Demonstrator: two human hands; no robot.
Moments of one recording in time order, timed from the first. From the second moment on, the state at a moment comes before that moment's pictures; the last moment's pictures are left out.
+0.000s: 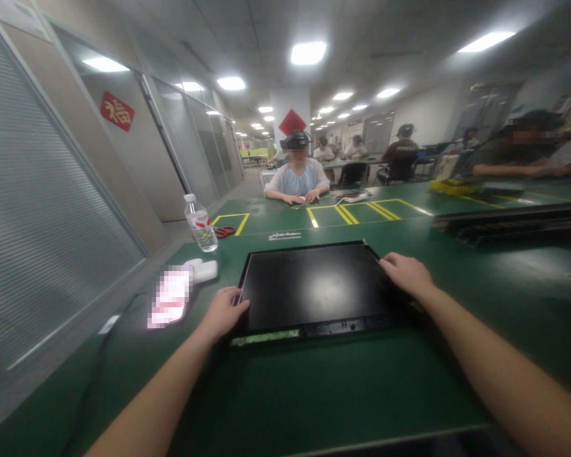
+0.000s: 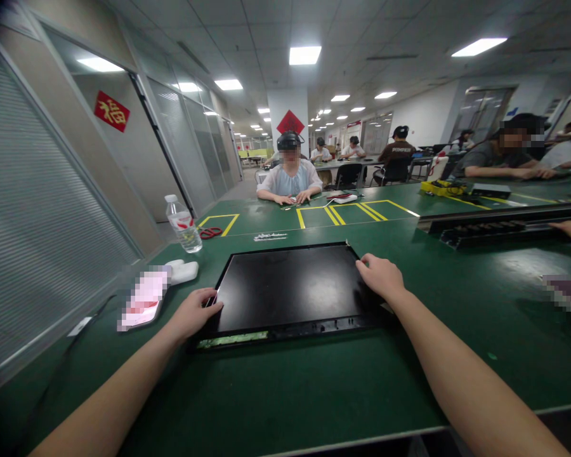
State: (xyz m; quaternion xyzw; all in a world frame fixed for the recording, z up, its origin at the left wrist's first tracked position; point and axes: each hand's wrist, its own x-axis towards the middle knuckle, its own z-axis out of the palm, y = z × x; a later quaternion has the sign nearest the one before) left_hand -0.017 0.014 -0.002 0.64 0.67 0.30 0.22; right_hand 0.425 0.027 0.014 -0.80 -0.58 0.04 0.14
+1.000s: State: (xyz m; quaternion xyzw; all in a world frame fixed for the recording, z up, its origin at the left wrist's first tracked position) left_hand -0.017 0.016 -0.020 0.60 0.68 0.35 0.21; right_hand 0.415 0.020 0.011 -0.81 -0.58 0.01 0.11
